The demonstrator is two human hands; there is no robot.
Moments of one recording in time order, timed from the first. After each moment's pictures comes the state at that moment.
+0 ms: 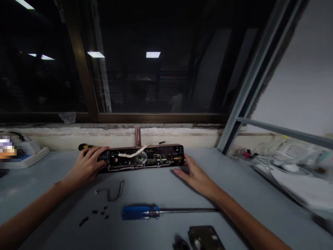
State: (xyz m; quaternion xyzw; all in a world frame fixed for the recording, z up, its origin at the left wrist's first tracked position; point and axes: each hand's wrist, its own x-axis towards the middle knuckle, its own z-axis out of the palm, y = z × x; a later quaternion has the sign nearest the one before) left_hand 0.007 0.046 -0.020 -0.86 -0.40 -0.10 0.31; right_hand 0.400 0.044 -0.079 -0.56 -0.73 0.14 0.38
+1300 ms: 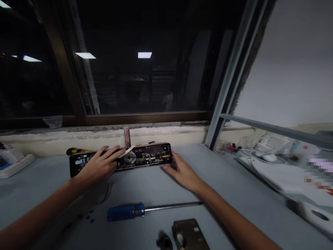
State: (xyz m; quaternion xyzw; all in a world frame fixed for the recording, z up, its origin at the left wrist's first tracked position) left_hand 0.083 0.064 -0.017 -0.88 -0.28 -0.08 0.36; right_hand 0.405 0.050 -0.080 -0.54 -0.74 0.13 0.39
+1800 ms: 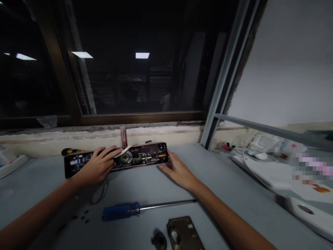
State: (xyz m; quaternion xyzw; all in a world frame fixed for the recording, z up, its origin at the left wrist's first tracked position) left_hand 0.079 0.070 -0.024 -0.91 -0.29 -0.12 0.28; right_hand 0.403 0.047 -0.079 -0.54 -0.73 0.14 0.39
